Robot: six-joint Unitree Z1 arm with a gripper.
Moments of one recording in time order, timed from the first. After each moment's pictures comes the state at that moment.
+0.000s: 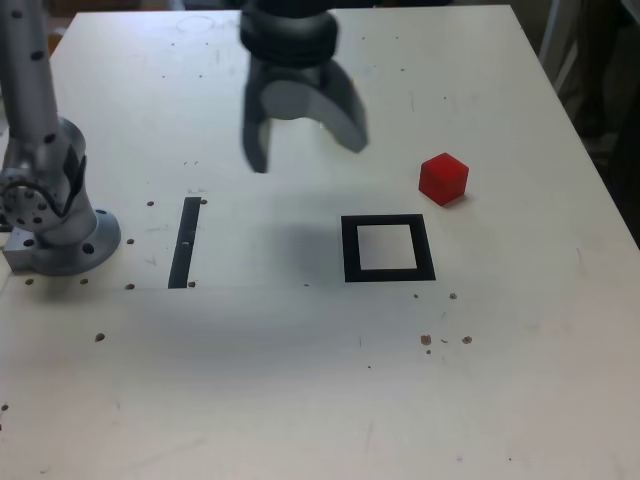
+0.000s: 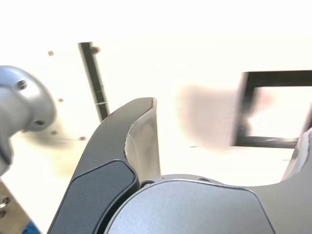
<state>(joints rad) 0.06 1.79 -1.39 1.32 0.07 0.05</state>
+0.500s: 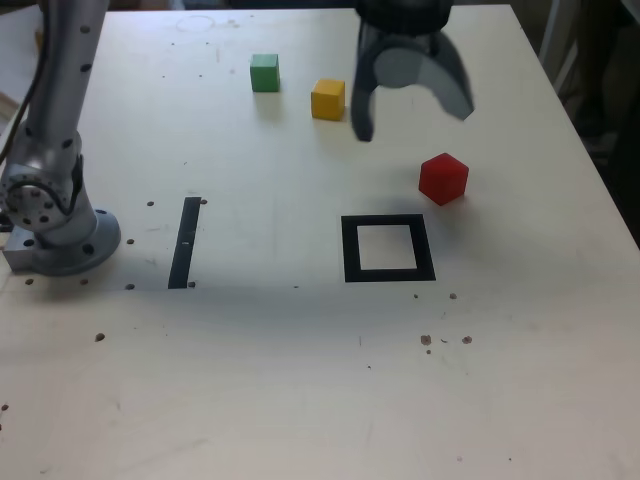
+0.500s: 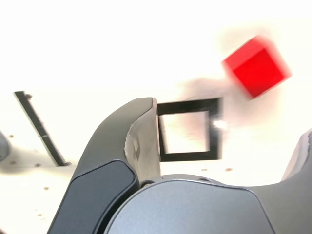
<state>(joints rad) 0.15 2.05 -1.85 1.44 0.09 0.21</state>
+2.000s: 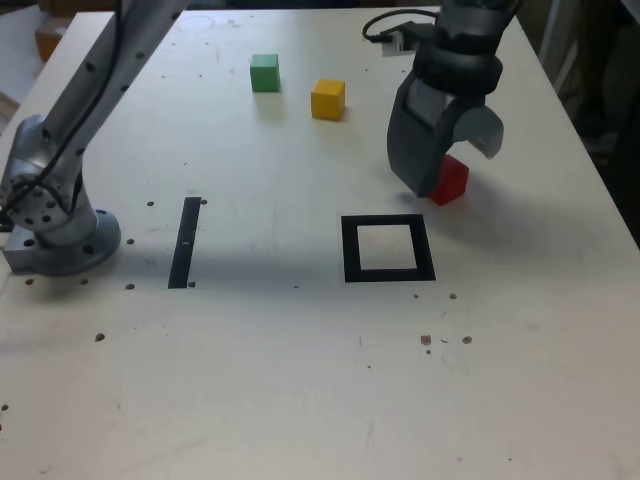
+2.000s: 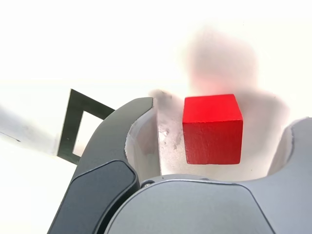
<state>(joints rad) 0.18 2.32 -1.99 1.41 -0.01 -0.34</state>
